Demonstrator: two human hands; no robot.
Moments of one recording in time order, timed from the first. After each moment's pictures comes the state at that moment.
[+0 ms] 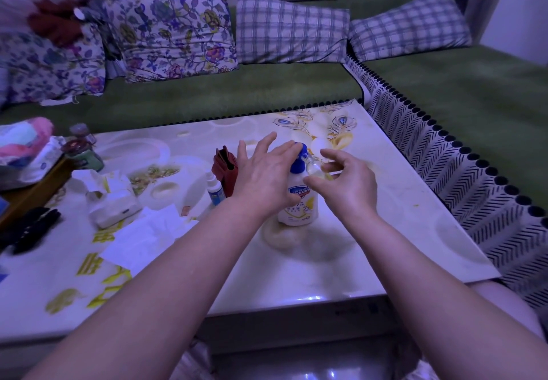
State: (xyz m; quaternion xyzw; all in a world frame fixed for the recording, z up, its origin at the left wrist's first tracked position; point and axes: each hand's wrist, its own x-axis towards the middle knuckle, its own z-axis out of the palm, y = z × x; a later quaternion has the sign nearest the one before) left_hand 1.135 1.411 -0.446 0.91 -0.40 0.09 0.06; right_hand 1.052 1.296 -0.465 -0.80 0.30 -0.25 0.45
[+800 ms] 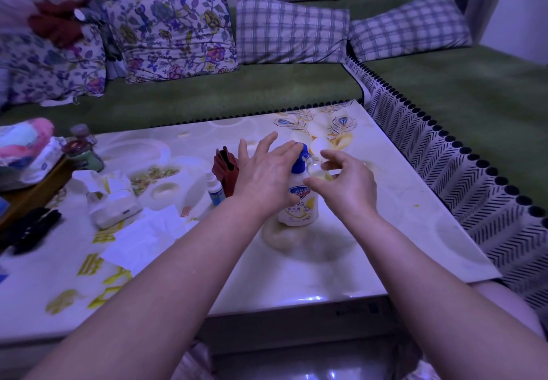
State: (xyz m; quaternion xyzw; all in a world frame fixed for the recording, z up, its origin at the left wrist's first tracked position) left_hand 1.132 1.411 -0.442 0.91 -0.40 0.10 0.04; right_hand 1.053 1.296 -0.465 -0.82 0.31 -0.24 0.42
